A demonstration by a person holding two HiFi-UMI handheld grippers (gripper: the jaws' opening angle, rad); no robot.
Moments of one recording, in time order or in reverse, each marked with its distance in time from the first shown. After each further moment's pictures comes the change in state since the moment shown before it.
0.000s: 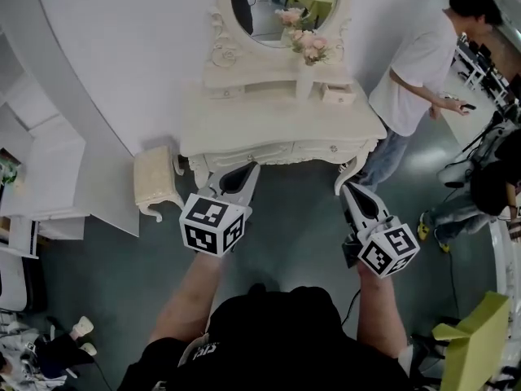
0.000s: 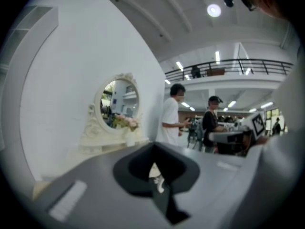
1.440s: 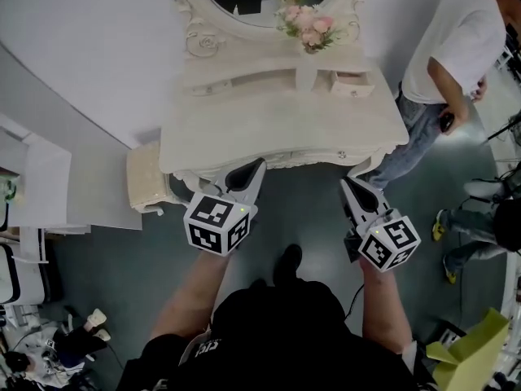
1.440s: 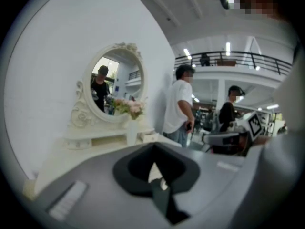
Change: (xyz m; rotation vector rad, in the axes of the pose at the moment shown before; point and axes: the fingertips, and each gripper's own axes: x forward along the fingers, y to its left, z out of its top) left arm 0.205 0.053 -0.037 -0.051 0.152 0.018; right arm 0.129 -0.178 -0.054 0.121 0.140 0.056
